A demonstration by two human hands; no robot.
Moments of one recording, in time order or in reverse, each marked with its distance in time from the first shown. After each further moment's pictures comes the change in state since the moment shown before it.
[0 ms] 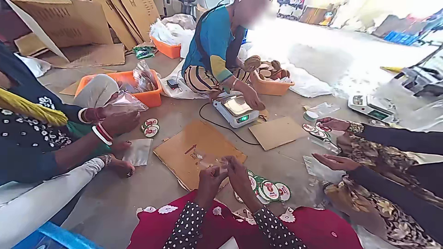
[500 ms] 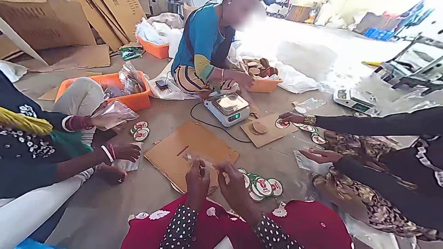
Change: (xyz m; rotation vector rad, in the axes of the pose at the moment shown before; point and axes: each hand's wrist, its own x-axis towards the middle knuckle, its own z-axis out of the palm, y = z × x) left_hand 0.001 0.007 -0.004 0.275 0.197 0.055; right_hand -0.032 -0.010 -0.005 0.014 0.201 -0.416
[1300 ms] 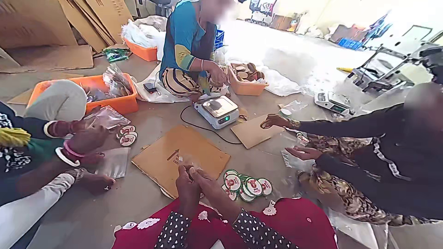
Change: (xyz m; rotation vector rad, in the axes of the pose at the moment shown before) left_hand -0.008 0.016 0.002 -0.107 0.124 -0.084; right_hand 0.020 -0.024 0.026 0.763 -0.369 0.706
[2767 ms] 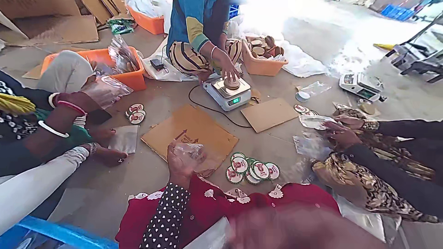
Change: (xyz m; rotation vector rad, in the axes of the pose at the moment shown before) left_hand 0.033 -0.006 -0.030 -1.183 0.041 -0.912; right_hand -0.175 -0.115 -0.043 -0.244 -0.464 -0.726
